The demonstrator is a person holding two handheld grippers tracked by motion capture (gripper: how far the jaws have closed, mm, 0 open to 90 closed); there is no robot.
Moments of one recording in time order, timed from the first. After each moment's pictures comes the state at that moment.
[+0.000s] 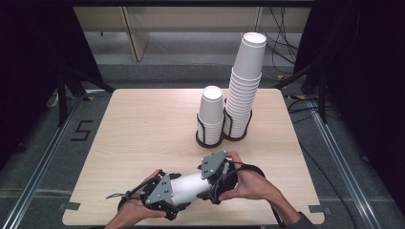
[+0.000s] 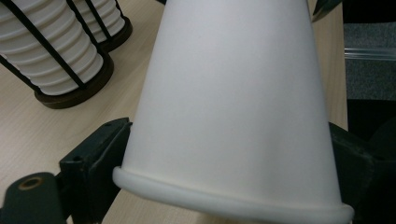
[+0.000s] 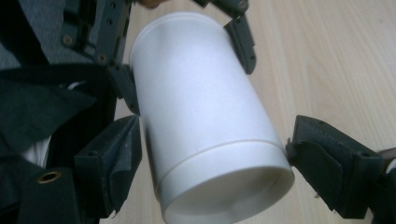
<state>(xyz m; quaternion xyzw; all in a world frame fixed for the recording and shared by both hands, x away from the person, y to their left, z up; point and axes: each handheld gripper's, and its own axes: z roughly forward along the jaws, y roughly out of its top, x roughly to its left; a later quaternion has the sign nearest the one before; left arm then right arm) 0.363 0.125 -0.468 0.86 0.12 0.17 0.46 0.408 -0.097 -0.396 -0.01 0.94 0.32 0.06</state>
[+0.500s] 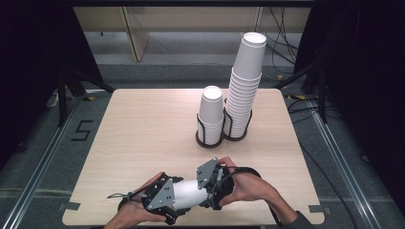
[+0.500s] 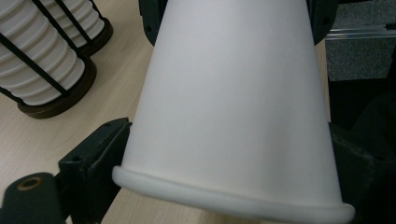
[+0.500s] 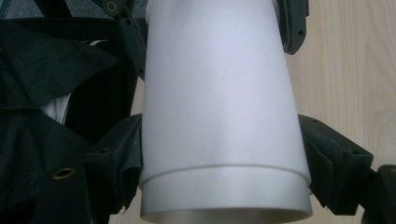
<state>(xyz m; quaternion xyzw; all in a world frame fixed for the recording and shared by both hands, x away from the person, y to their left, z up) 0.357 0.123 -0.467 0.88 0.08 0.17 0.44 0.405 -0.089 -0.411 -0.07 0.96 0.26 0.03</state>
